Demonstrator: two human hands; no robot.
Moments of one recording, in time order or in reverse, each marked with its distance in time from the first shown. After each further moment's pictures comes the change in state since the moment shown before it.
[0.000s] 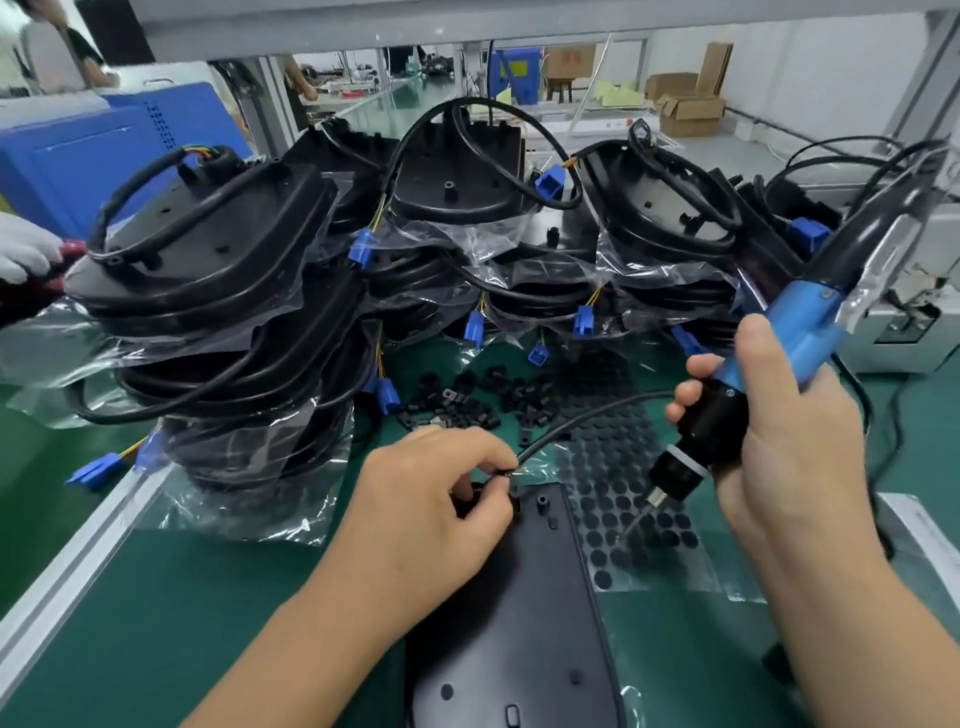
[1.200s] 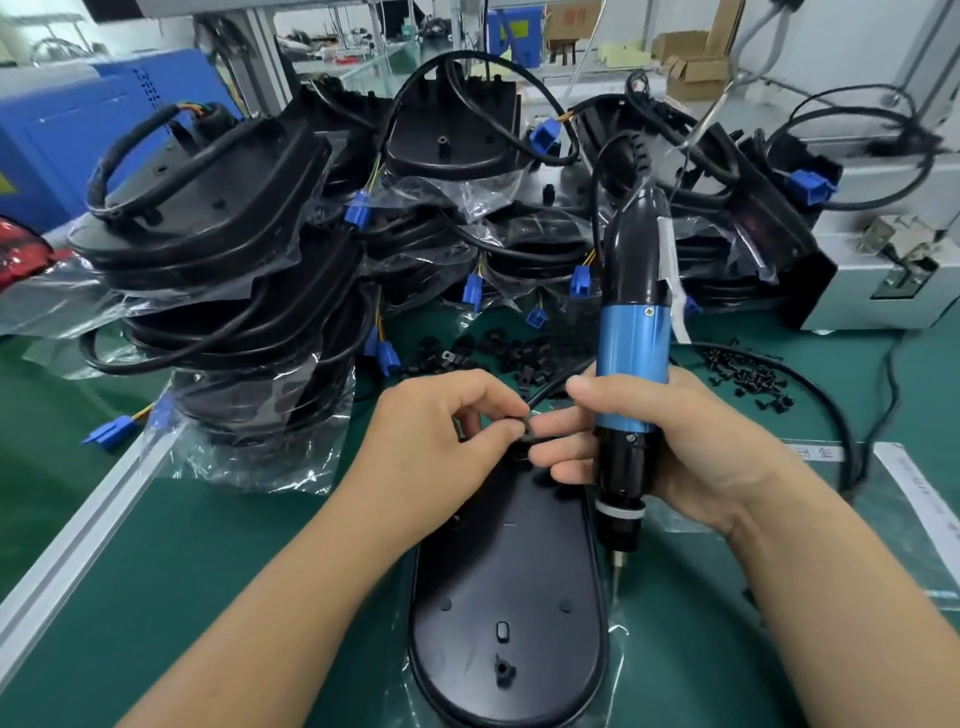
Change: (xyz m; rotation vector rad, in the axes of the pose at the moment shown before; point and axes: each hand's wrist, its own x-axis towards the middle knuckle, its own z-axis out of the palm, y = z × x) left_hand 0.006 0.002 0.007 -0.160 -0.100 -0.163; right_hand -0.021 0.003 0.004 -0.198 -0.645 0.604
